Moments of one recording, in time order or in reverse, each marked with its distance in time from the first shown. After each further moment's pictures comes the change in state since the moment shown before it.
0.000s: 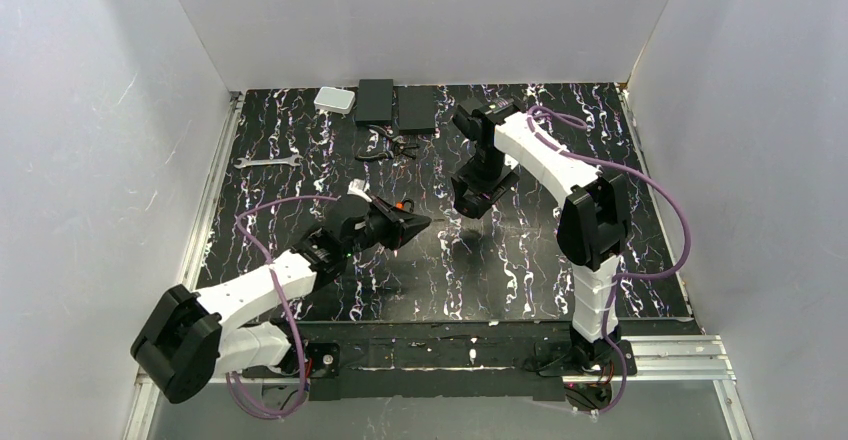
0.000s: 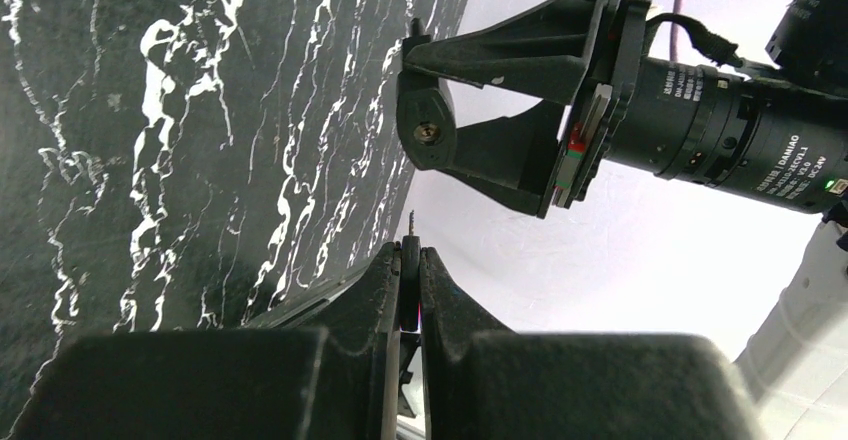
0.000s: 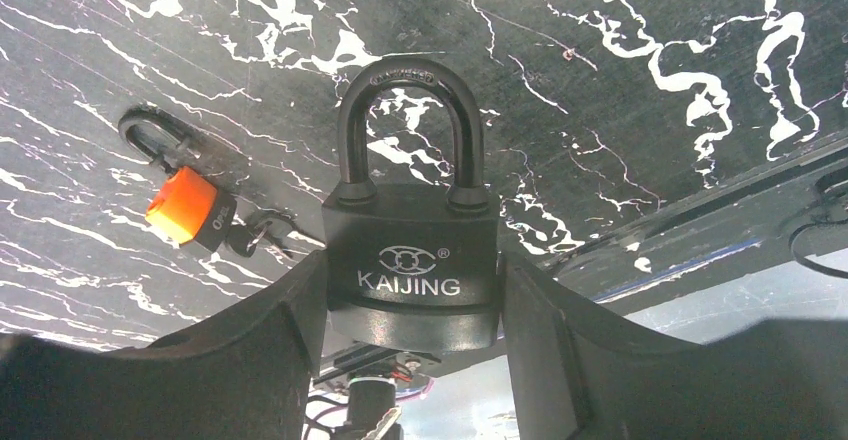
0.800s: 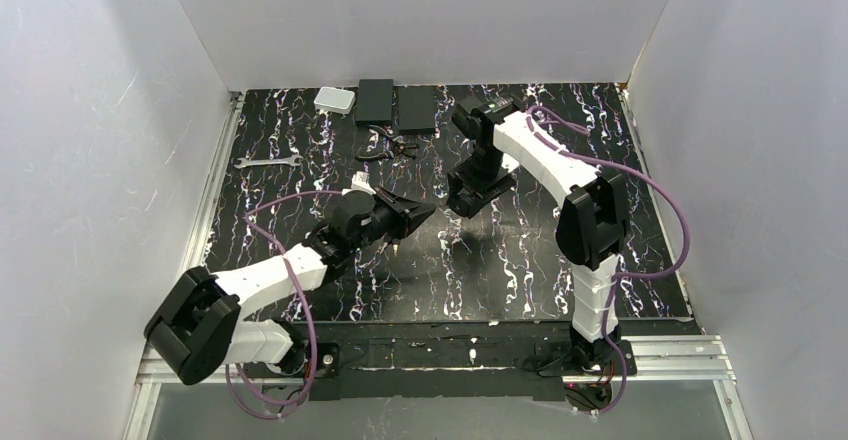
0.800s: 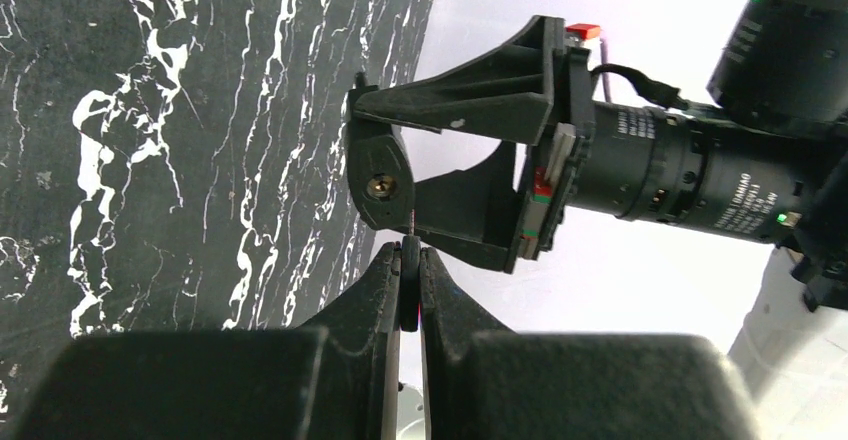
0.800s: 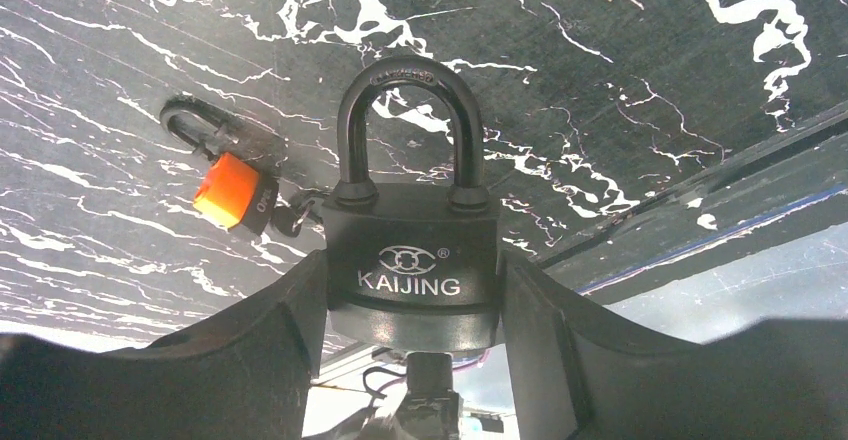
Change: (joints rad) left arm -0.006 0.107 0.014 0.186 -0.062 -0.015; right arm 0.000 0.006 0.012 0.001 -0.066 0.134
